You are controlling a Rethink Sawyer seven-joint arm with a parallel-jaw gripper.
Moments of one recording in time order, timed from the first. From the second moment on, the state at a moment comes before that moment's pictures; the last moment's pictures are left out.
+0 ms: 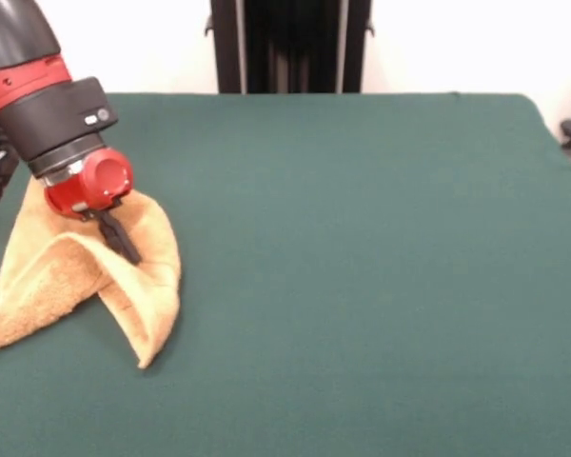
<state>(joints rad) -1.25 -0.14 0.82 1.58 -0.45 0.47 1.81</state>
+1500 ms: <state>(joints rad) -1.19 0.04 1.06 1.66 -0.19 0.99 1.80</state>
